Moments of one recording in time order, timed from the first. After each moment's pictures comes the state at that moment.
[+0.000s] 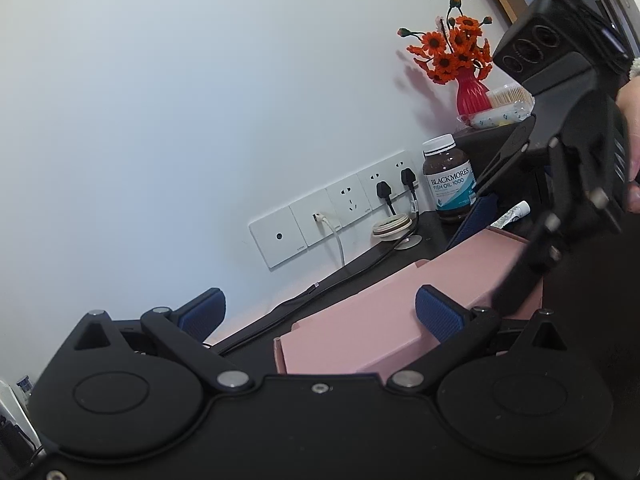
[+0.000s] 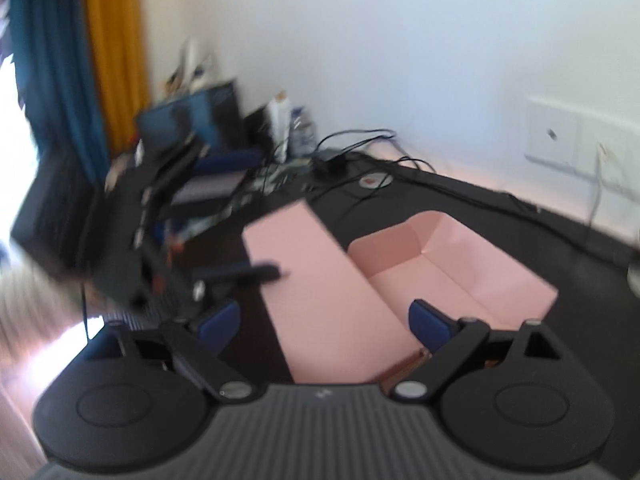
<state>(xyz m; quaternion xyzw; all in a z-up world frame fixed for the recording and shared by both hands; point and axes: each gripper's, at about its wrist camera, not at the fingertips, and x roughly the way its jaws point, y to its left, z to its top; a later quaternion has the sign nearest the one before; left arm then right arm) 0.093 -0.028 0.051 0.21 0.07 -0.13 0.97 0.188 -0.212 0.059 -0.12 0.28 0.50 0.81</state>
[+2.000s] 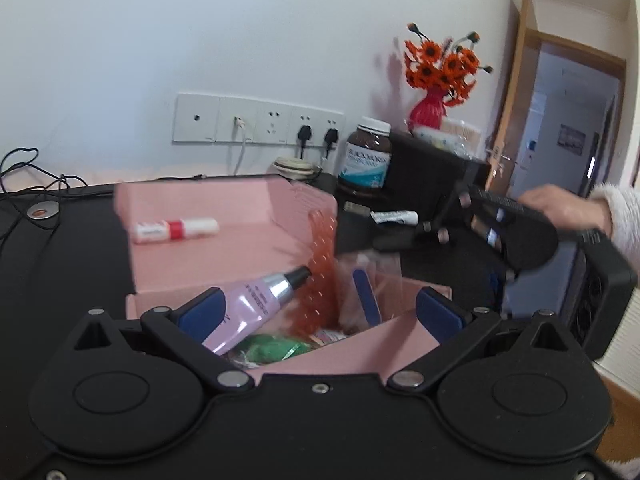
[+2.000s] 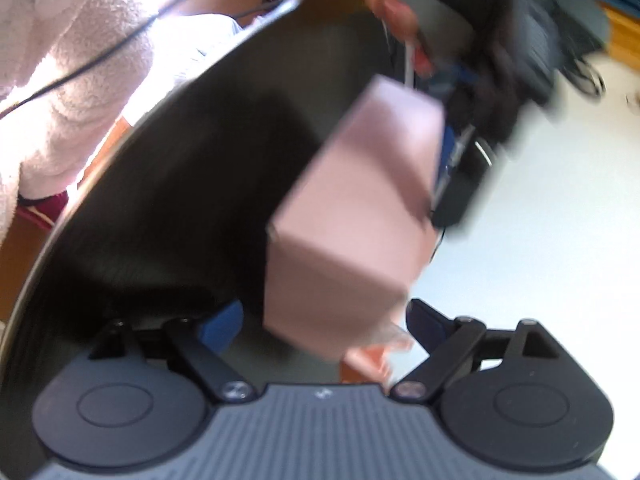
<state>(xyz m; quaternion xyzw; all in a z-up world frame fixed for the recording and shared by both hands) 0.059 -0.015 0.023 -0.05 0.23 -0.27 0.93 0.071 -0.258 -0.065 -0.75 -0.13 0.35 0.55</state>
